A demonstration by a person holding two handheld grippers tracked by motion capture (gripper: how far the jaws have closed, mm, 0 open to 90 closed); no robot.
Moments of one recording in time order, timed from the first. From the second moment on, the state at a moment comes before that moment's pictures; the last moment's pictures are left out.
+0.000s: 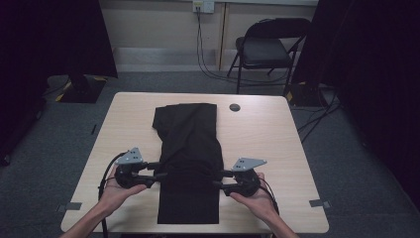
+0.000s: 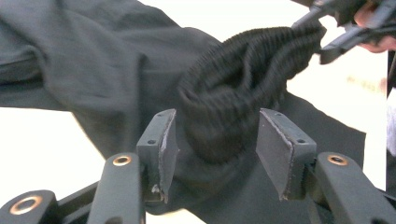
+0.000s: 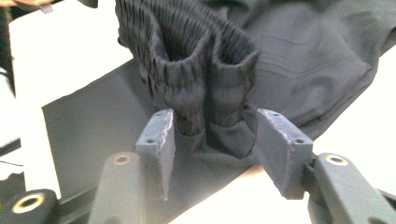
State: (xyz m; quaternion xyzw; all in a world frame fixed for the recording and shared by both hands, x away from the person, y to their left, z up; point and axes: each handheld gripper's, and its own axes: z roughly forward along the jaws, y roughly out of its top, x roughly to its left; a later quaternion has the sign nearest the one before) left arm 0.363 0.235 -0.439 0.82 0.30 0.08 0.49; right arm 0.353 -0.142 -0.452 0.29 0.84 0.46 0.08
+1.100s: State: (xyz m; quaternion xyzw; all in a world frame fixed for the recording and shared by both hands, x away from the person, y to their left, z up) left arm 0.376 0.212 -0.465 0.84 0.33 0.11 0.41; right arm 0.334 -0.081 -0.487 0.23 0.89 0.38 0.08
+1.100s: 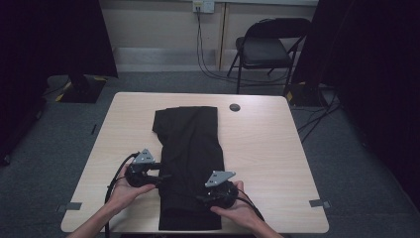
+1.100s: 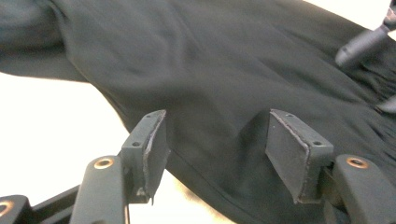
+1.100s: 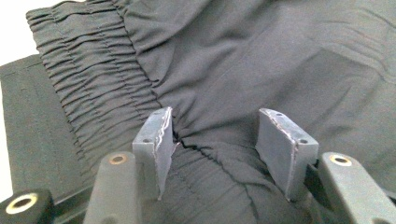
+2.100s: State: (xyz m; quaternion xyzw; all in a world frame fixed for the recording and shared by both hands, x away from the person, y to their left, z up) left arm 0.431 0.190 -0.491 0.86 0.35 0.12 0.37; right arm 0.447 -0.061 -0.496 0.33 0.85 0.39 0.11
